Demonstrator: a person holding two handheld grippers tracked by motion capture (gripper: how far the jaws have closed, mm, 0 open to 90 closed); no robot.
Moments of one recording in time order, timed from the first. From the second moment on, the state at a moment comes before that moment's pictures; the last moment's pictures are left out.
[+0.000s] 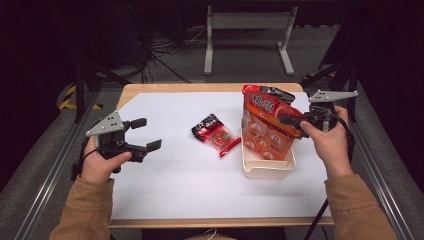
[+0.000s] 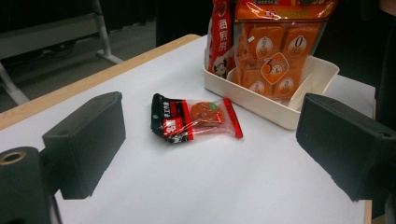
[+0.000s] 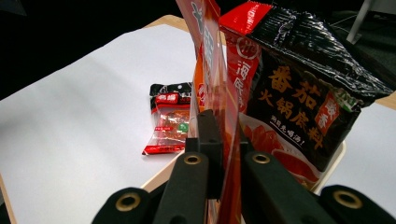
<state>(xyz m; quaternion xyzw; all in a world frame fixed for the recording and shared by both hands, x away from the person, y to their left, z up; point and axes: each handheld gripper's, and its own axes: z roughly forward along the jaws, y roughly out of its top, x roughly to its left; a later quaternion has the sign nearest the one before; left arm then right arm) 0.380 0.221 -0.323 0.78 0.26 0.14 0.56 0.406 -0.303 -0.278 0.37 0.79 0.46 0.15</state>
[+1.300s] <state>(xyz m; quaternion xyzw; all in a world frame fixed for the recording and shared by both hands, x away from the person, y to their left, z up) 0.400 0.211 -0.332 0.77 0.30 0.15 0.54 0.351 -0.341 -0.273 0.38 0.75 0.49 0.25</state>
